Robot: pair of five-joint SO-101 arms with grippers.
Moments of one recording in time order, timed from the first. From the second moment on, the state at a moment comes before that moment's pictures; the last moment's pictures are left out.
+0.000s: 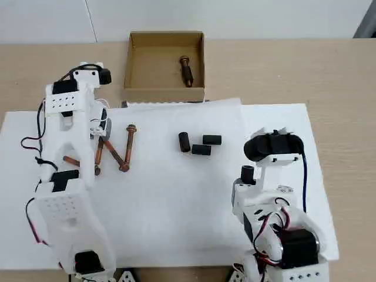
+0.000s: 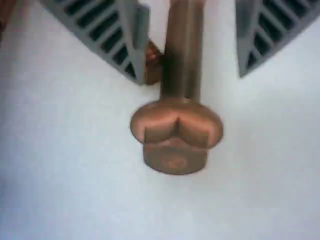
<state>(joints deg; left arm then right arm) -13.0 32.8 -20.6 88.3 -6.6 -12.7 -79.3 55.1 81.9 -11.8</state>
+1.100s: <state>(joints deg) -13.5 44.4 -41.3 97.4 -6.6 -12.7 -79.3 55.1 81.9 -11.8</state>
